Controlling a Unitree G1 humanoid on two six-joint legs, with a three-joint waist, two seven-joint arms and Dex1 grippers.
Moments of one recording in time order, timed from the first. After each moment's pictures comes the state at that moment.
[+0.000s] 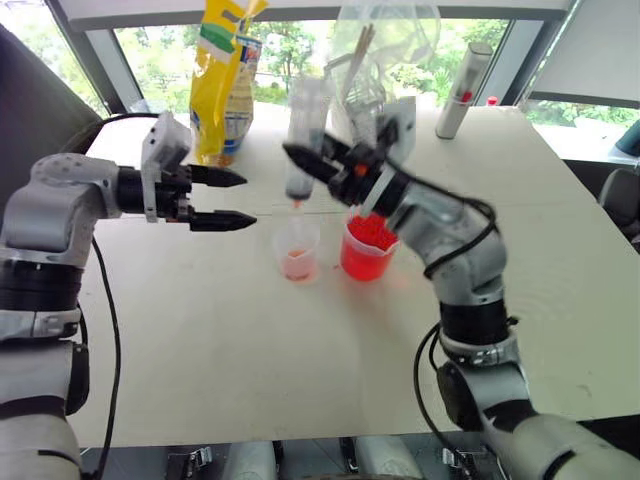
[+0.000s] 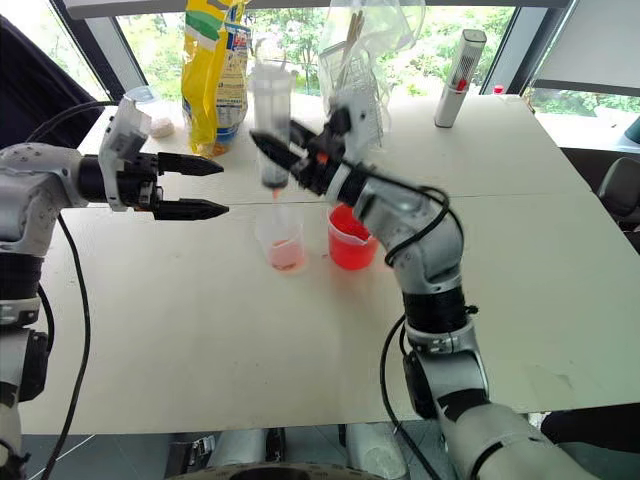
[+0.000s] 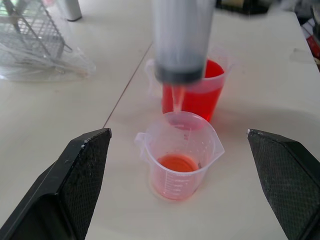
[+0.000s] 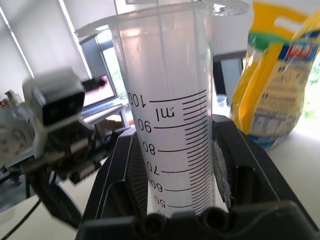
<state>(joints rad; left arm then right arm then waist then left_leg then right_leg) -0.81 0.84 -0.03 0.19 -0.44 0.56 -1.38 -0.85 -0.16 -0.03 -0.20 0.54 0.73 0.47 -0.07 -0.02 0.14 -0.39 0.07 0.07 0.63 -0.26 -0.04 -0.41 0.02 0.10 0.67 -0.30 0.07</state>
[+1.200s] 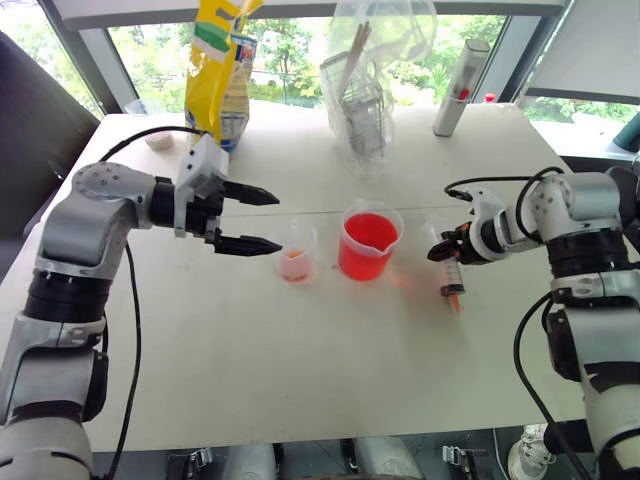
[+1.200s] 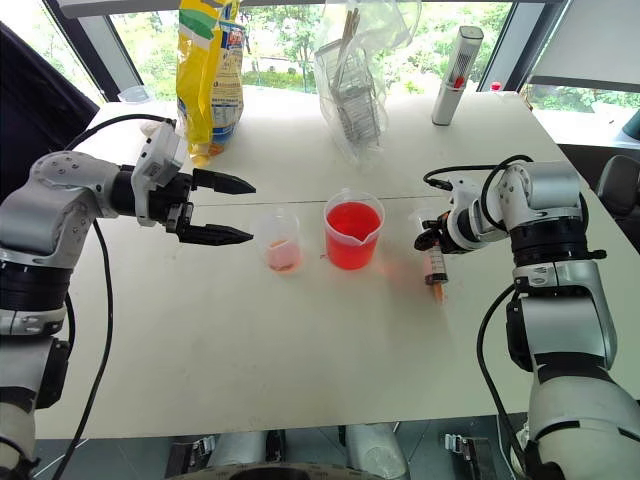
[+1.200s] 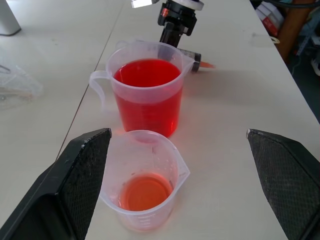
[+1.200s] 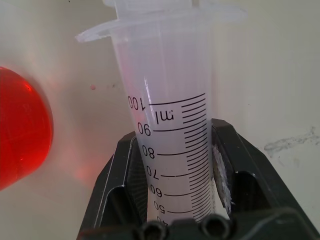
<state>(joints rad) -0.78 0.77 -0.07 0.05 -0.43 0.54 -1.41 -1.01 -0.68 0.10 0.50 0.54 1.57 0.31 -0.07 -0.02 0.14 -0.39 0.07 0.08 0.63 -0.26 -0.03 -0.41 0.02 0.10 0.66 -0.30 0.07</state>
